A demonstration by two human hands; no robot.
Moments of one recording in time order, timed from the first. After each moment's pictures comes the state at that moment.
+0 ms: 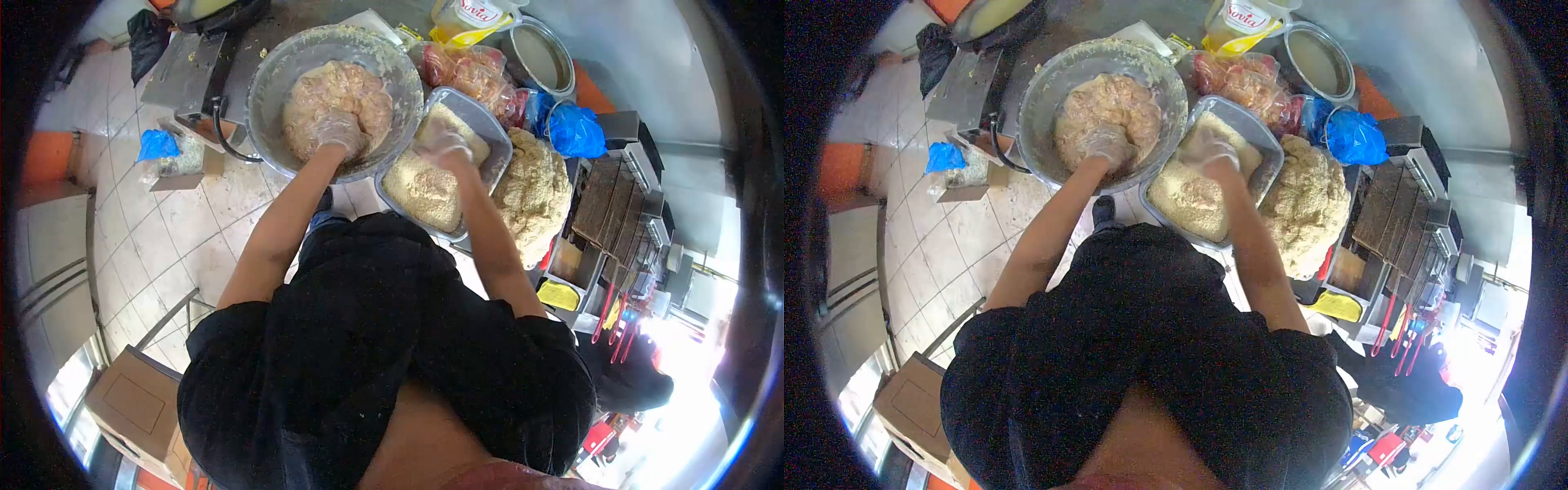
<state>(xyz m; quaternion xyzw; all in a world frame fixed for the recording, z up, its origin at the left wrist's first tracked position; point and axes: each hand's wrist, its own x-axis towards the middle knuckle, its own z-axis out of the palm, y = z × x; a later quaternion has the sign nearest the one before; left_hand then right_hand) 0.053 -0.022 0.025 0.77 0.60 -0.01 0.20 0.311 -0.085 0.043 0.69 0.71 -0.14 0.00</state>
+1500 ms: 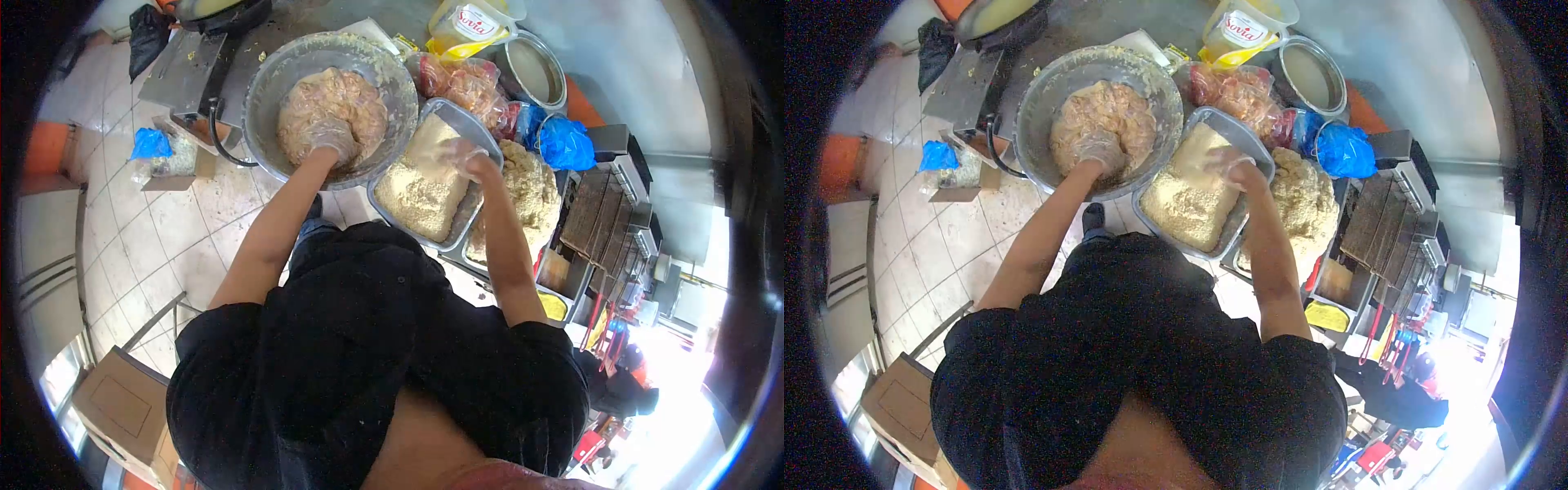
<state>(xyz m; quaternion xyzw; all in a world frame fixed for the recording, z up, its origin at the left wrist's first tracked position) 0.048 -0.020 0.032 0.77 0.60 -0.04 0.20 0.402 -0.070 0.034 0.60 0.58 -0.54 -0.12</state>
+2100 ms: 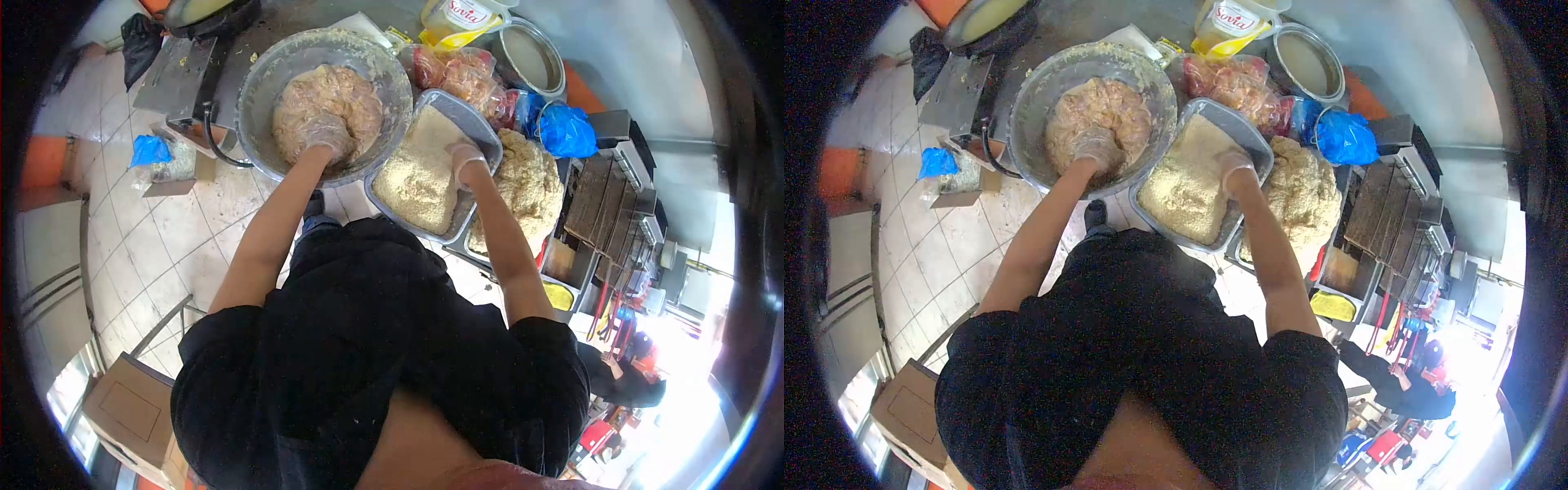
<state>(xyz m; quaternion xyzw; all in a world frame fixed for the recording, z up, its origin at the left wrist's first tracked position) 0.050 -0.018 0.032 0.79 0.57 -0.08 0.21 0.379 -0.100 0.049 0.60 0.75 -0.08 0.28</state>
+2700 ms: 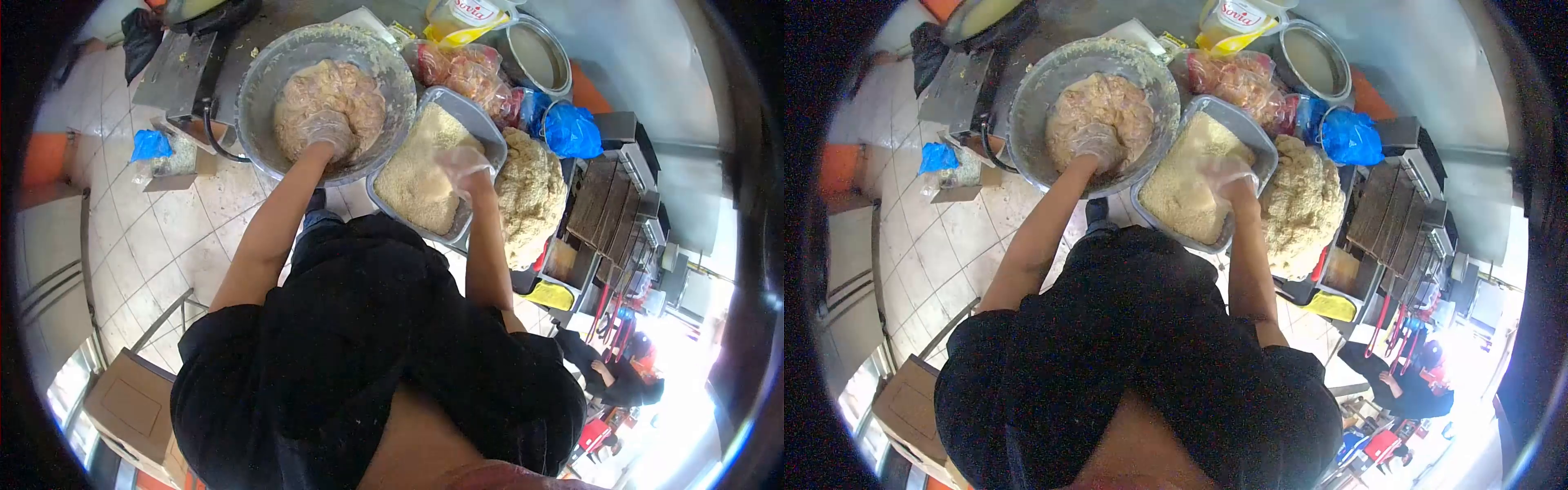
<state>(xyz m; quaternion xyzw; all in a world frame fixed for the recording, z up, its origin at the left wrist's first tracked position) 0.047 -0.019 0.037 0.79 0.57 -0.06 0.22 0.342 -0.120 0.100 0.60 0.74 -0.27 0.12</state>
